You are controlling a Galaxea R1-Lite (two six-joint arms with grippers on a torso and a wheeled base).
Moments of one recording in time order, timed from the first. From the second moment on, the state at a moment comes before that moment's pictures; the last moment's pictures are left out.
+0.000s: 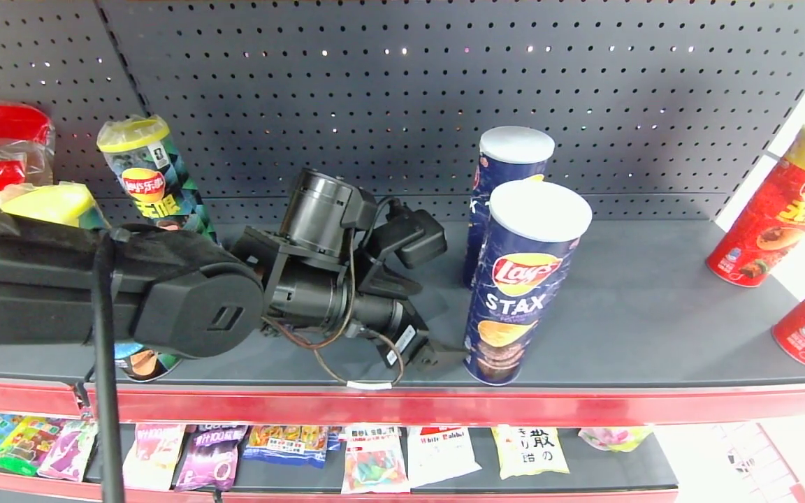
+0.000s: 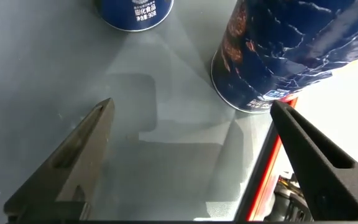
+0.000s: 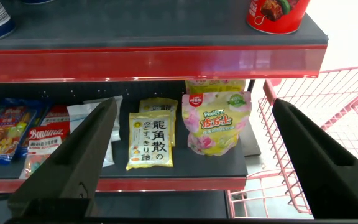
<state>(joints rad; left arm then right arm) -0.69 1.90 -1.22 -0.09 -0.32 0.33 0.00 0.00 0.00 0.00 -0.02 0.00</state>
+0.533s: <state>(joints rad) -0.67 1.77 -1.12 -0.08 -0.31 0.32 0.00 0.00 0.00 0.00 -0.02 0.00</state>
